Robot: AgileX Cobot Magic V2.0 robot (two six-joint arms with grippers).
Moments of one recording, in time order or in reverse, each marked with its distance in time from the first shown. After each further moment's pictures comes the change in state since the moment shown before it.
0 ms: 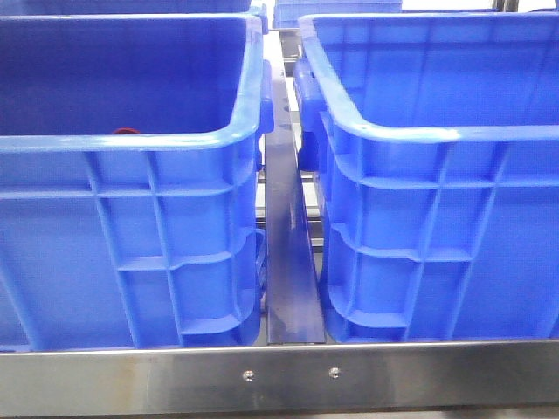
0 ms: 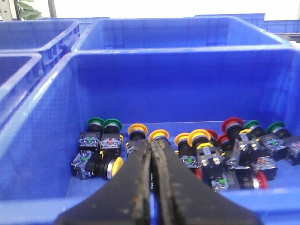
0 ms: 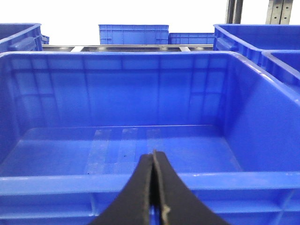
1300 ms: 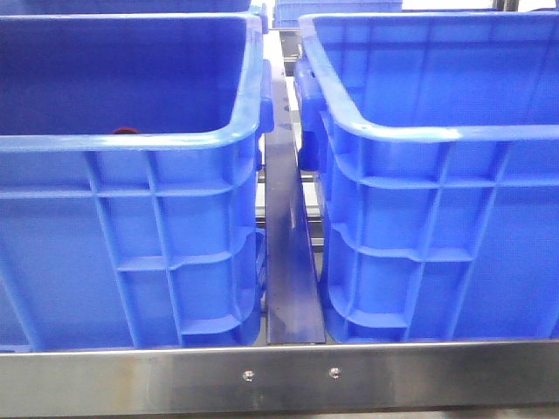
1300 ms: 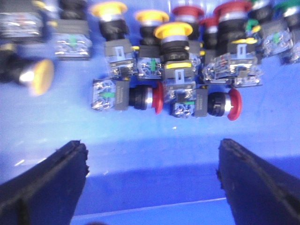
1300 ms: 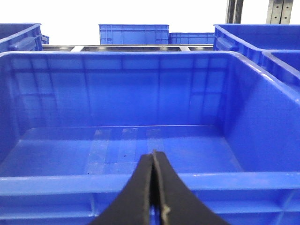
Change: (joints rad) left arm -0.026 1.234 -0.862 -0.167 0.647 0.023; right arm 0.000 0.000 0.000 0.000 0.000 0.000
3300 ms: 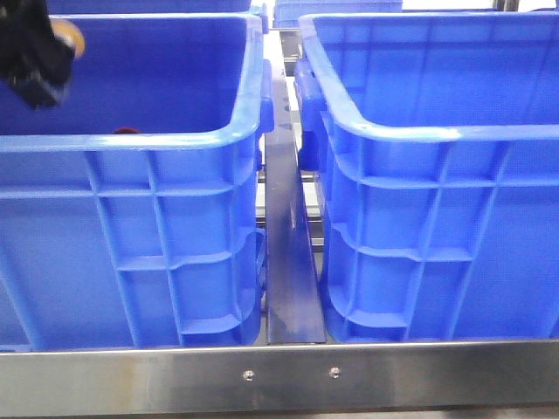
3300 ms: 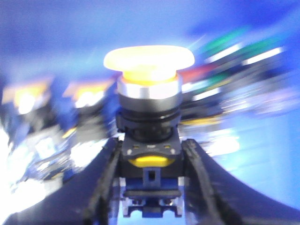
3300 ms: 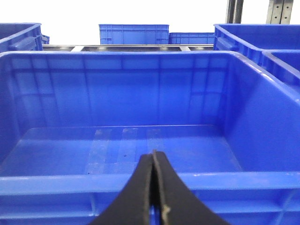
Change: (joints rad) left arm -0.159 0.224 -0.188 -0.030 -0.153 0.002; right arm 0.000 0.000 0.000 0.000 0.000 0.000
